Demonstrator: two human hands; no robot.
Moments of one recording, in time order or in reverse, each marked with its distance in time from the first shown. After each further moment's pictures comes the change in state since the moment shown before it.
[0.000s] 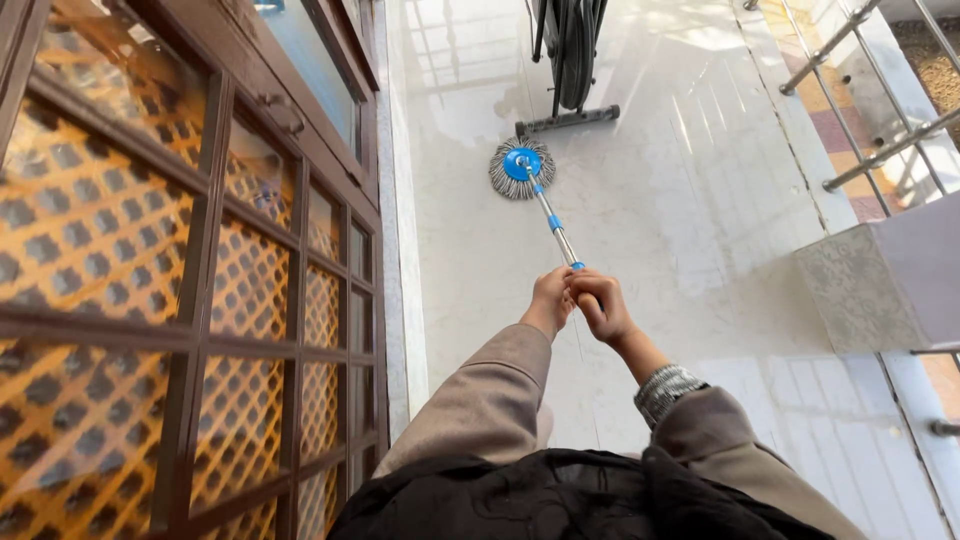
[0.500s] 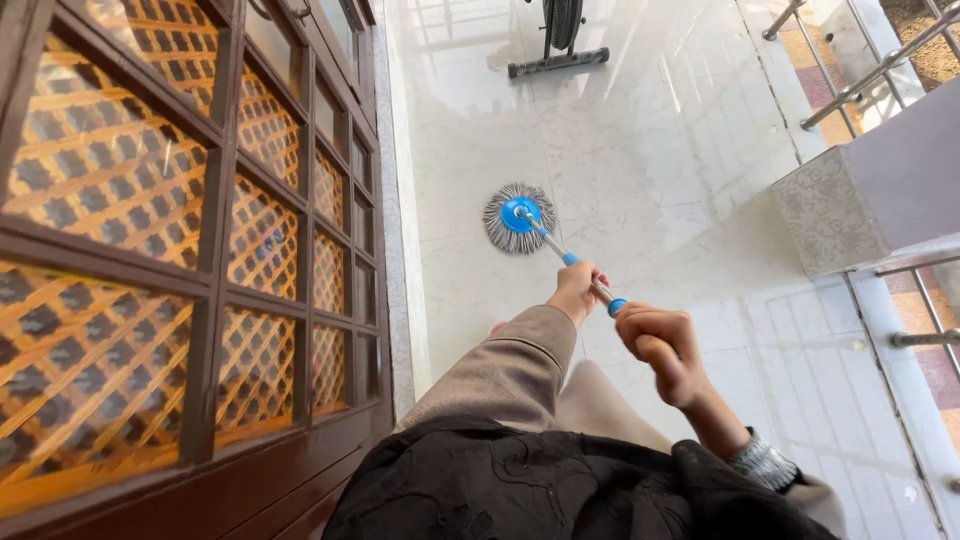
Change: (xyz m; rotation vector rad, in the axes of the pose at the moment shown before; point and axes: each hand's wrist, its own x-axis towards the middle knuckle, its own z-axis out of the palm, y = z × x) left_hand -0.101 -0.197 -0.051 -0.042 0.095 -0.091; right_hand -0.212 -0.219 0.014 0.110 -0.009 0.130
